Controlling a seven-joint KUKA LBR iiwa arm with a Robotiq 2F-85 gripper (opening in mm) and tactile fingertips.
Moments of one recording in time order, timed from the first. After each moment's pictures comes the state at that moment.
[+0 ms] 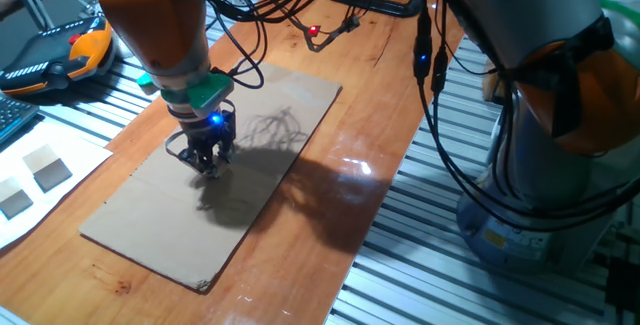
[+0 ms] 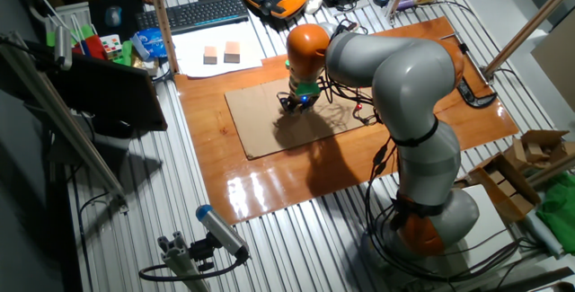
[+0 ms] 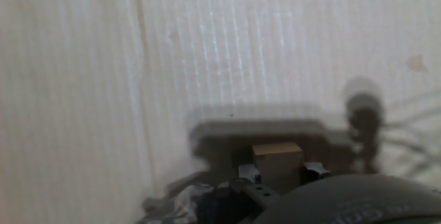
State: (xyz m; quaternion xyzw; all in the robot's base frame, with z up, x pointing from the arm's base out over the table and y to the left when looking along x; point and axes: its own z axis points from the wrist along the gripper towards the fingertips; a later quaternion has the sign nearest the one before) arm 0.557 0.145 0.041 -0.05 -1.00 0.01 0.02
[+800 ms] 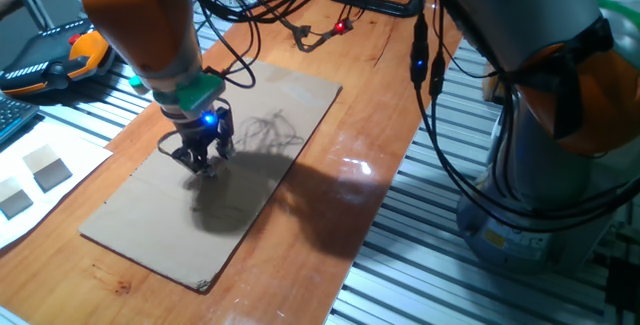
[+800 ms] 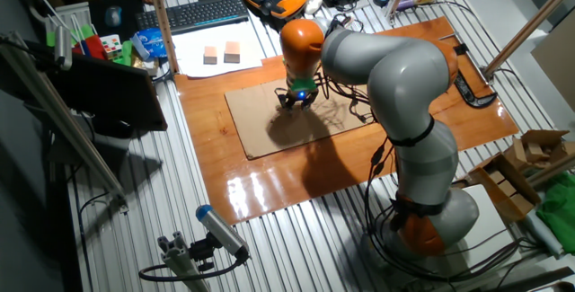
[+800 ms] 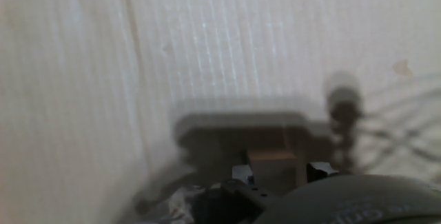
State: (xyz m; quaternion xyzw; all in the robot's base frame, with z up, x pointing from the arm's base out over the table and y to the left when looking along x) arm 0.564 0.144 0.061 -0.07 -1.00 0.03 0.04
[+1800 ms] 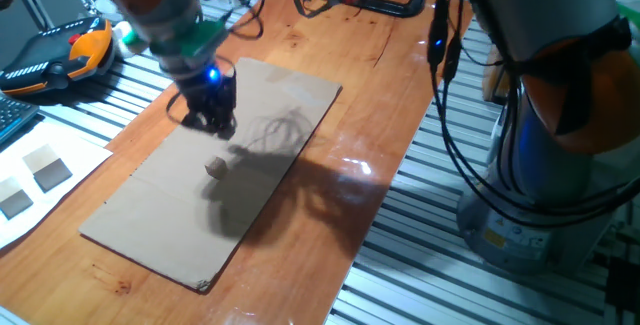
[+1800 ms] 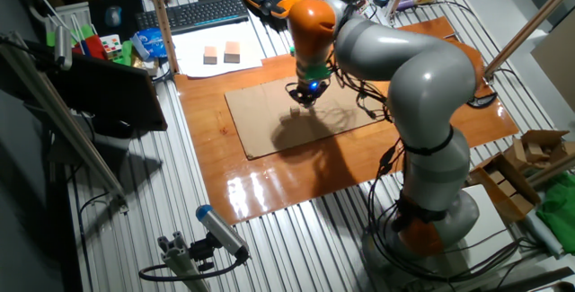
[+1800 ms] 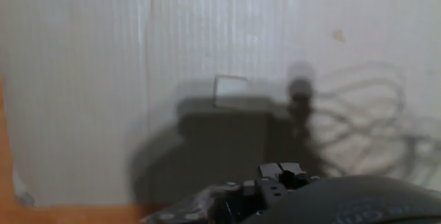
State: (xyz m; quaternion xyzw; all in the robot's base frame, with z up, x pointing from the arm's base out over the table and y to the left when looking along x) arm 0.520 0.114 0.164 0.03 -1.00 0.02 0.07
